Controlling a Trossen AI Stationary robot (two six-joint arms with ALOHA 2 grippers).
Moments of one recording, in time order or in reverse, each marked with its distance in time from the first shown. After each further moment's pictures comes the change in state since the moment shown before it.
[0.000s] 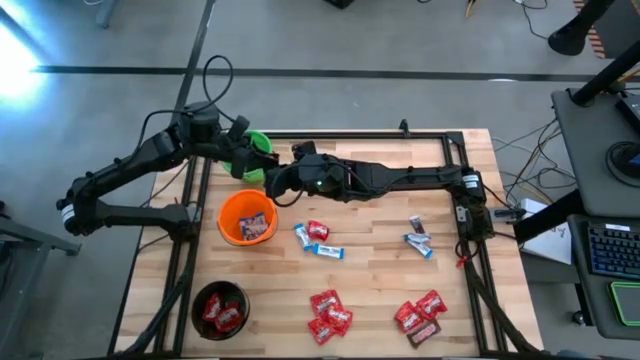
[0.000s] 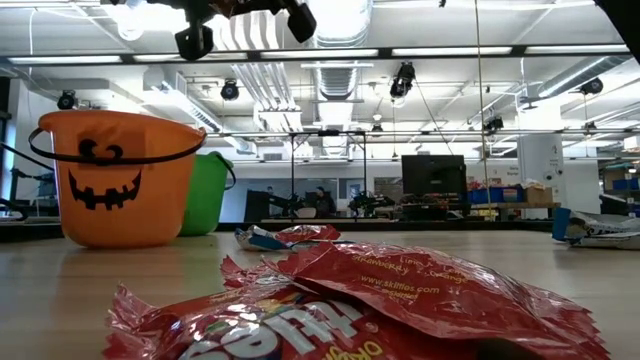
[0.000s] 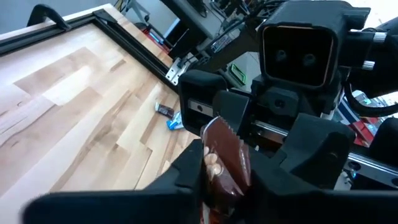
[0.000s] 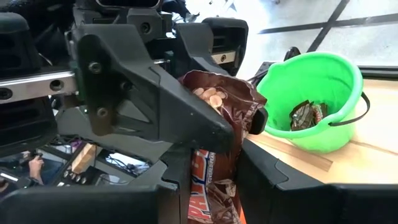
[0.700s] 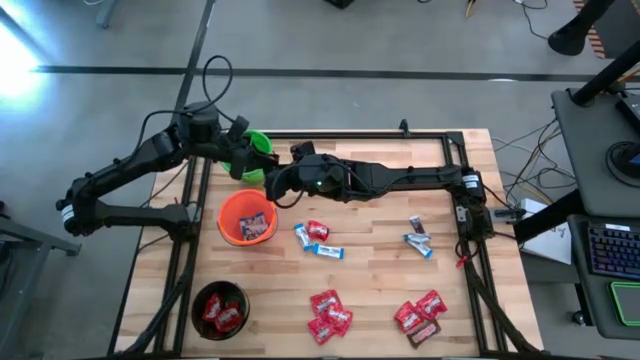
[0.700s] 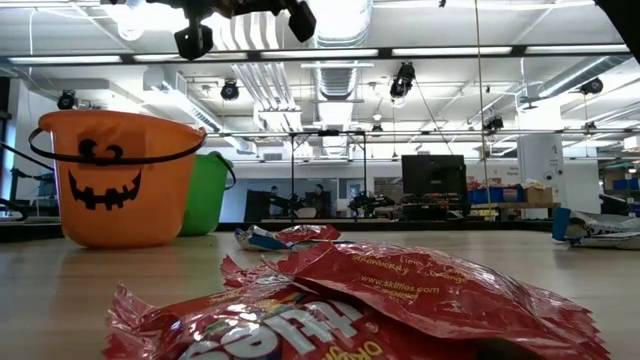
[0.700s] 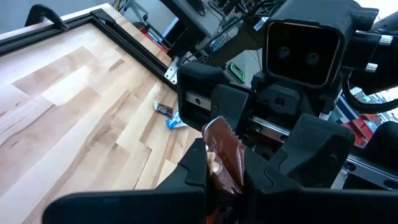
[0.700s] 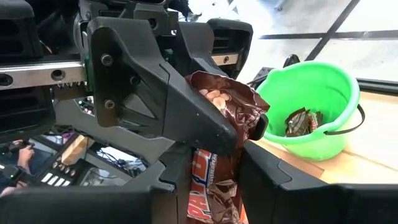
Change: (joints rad) left arm 0.000 -0.006 0.000 -0.005 0.007 0.009; right arm 0.000 0.000 0.000 -0.001 0.001 -0.078
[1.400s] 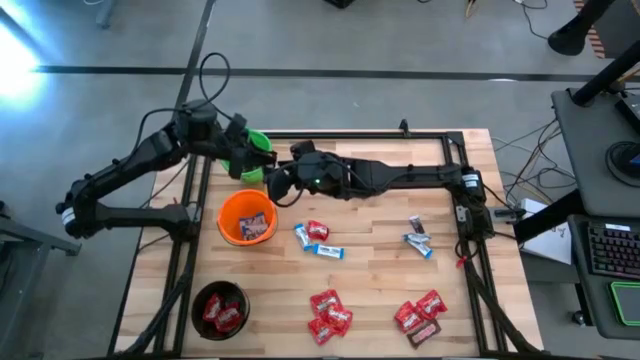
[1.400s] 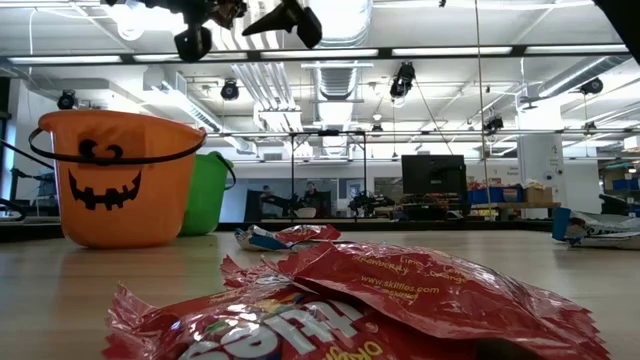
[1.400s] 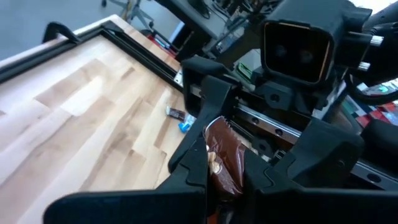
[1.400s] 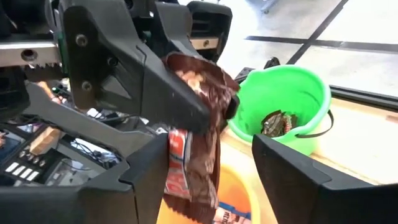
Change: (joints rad) left arm 0.057 -0.005 0.000 -0.023 0.008 0.104; right arm -0.009 0.000 0.000 -0.067 0.008 -0.065
